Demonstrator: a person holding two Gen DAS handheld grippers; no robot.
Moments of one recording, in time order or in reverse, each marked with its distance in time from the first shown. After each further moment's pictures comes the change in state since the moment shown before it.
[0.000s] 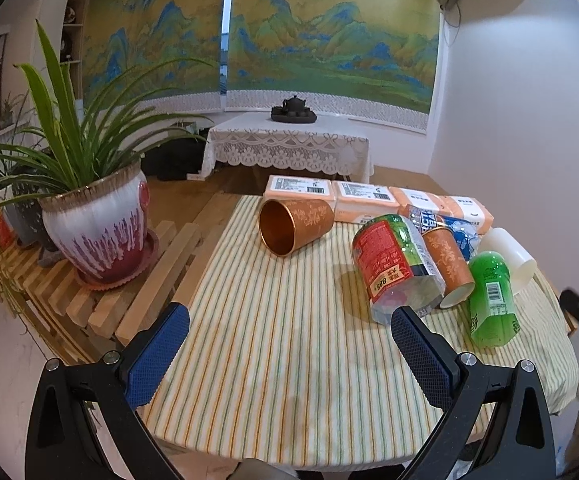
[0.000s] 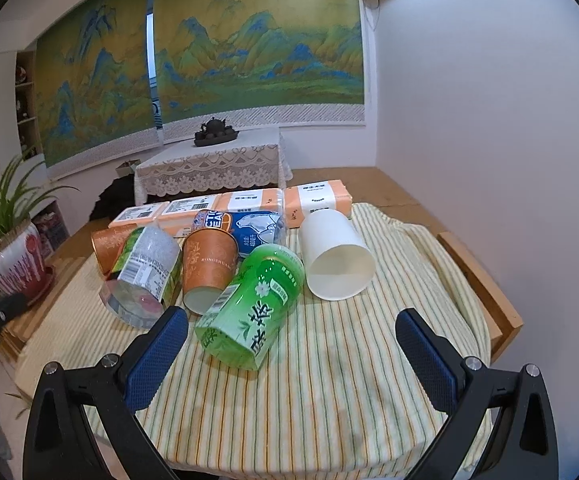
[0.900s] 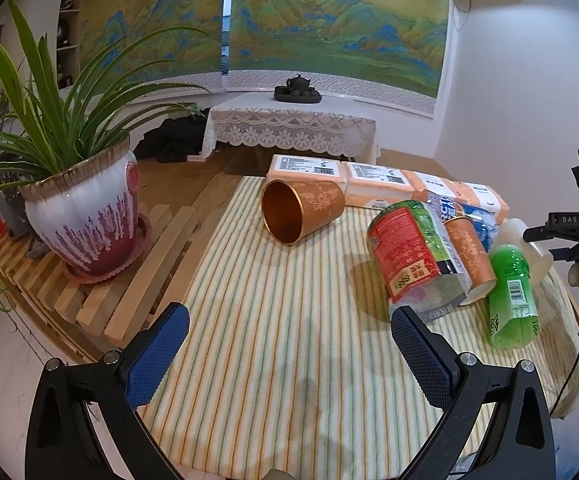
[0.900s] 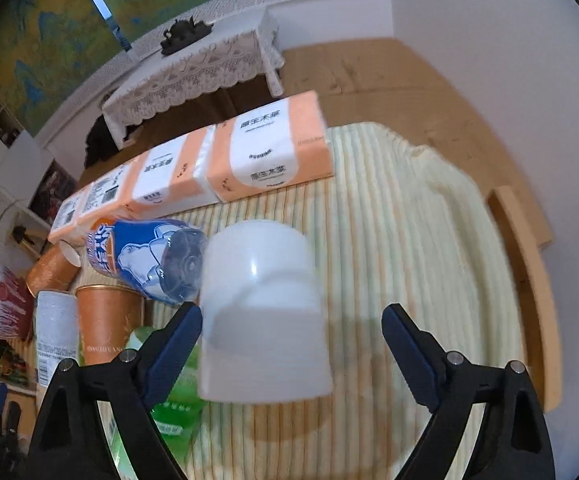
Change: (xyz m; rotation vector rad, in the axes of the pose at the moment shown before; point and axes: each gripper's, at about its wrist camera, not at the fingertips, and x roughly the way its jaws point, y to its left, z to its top) left arm 0.039 0.006 0.006 -0.012 0.071 0.015; right arm 0.201 -0.088 0.087 0.127 0.520 0.134
